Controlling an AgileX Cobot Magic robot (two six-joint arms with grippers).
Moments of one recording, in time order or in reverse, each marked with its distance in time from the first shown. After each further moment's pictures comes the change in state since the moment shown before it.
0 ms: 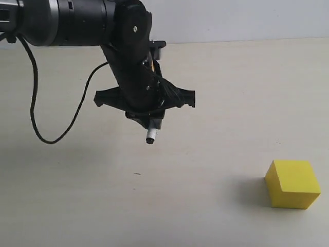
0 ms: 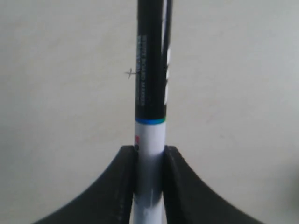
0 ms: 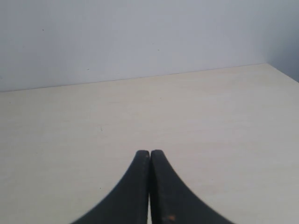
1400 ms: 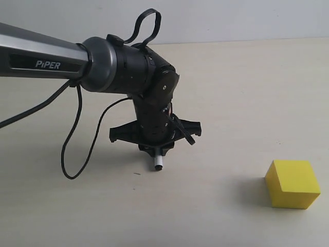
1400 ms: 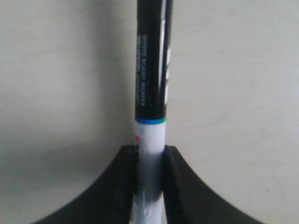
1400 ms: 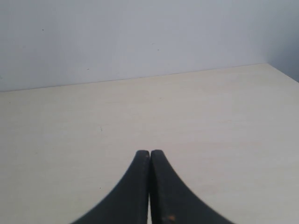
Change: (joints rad) left arm -0.062 0.186 0.011 0.101 -0.082 -0.317; right arm 0.000 0.000 0.000 0.000 0.000 0.000
